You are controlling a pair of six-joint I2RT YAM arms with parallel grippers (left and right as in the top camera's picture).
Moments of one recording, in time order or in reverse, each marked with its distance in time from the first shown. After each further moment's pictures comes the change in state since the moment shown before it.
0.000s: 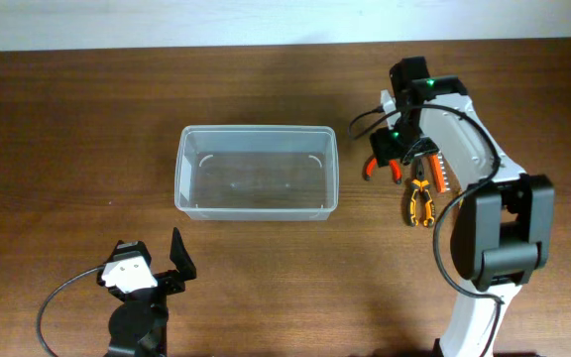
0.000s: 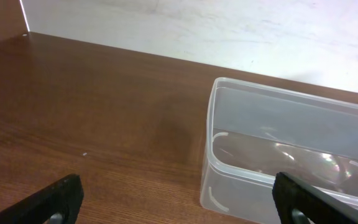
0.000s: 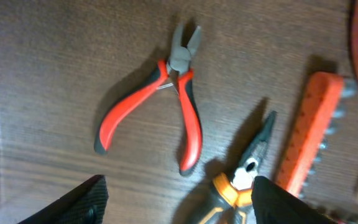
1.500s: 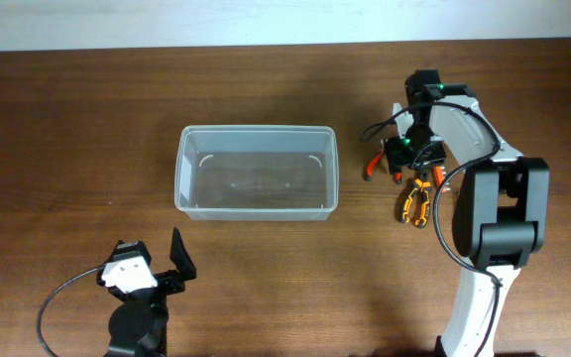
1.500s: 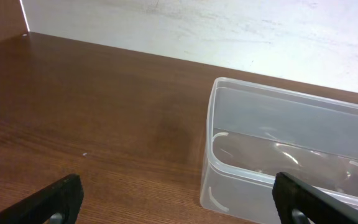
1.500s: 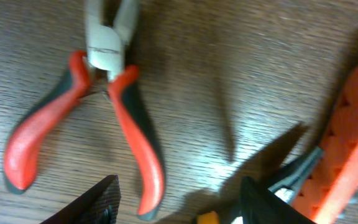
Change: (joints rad) left arm 0.000 0.000 0.000 0.000 0.000 0.000; right arm -0.087 0.124 0.000 0.015 -0.050 -0.045
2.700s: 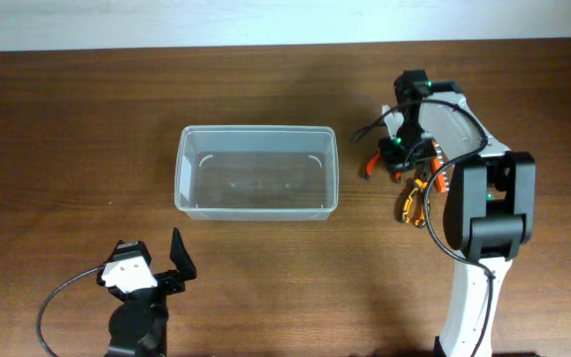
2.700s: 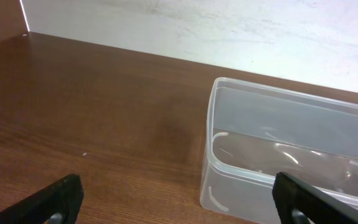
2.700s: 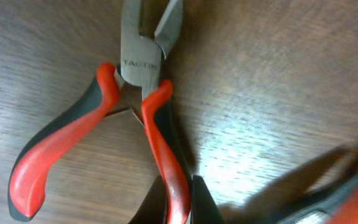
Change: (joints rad) left arm 0.000 0.000 0.000 0.000 0.000 0.000; right arm 0.028 0.062 0.080 -0.066 -0.012 -0.016
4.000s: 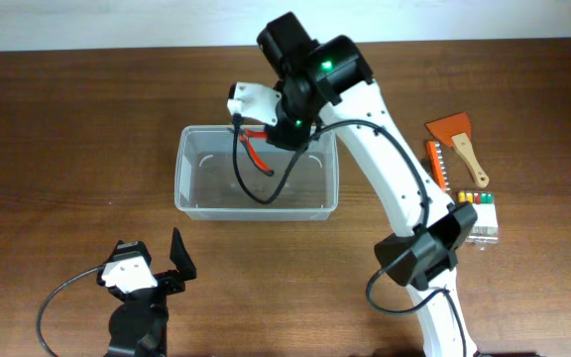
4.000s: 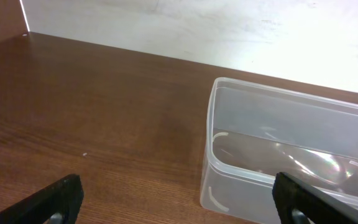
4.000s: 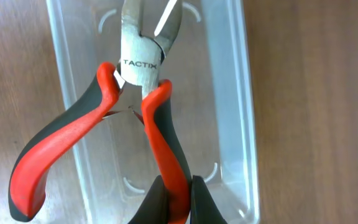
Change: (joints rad) left arm 0.000 0.000 0.000 0.000 0.000 0.000; right arm 0.511 0.013 0.794 -0.420 -0.184 -0.680
